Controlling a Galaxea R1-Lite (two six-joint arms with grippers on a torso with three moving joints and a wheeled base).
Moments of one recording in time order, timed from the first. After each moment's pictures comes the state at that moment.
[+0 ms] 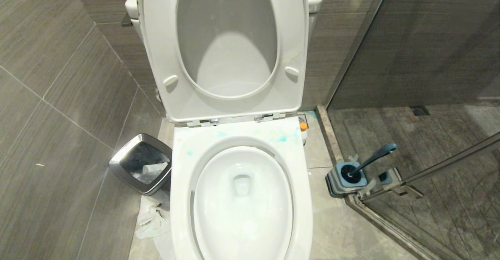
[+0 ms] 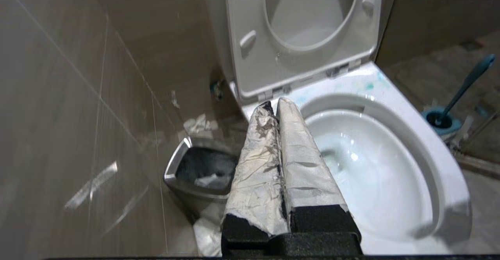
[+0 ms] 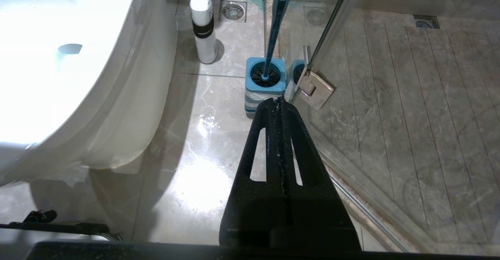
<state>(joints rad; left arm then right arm) 0.00 0.11 -0.68 0.30 -0.23 0.14 0.00 0.00 0.00 0.00 0.01 -0.06</state>
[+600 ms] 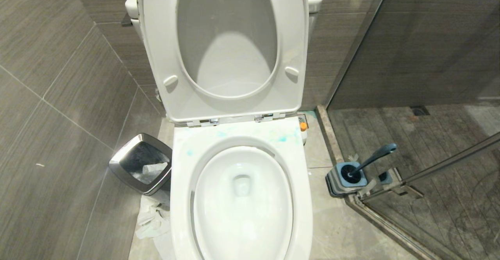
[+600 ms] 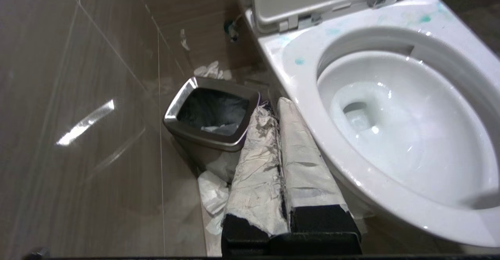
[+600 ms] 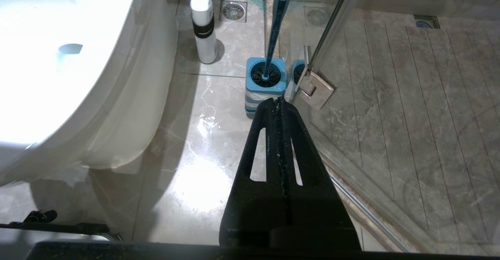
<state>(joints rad) 0.00 0.00 -0.10 -0.08 -0.12 0.15 0.00 0.00 0.00 0.00 0.01 -0.06</state>
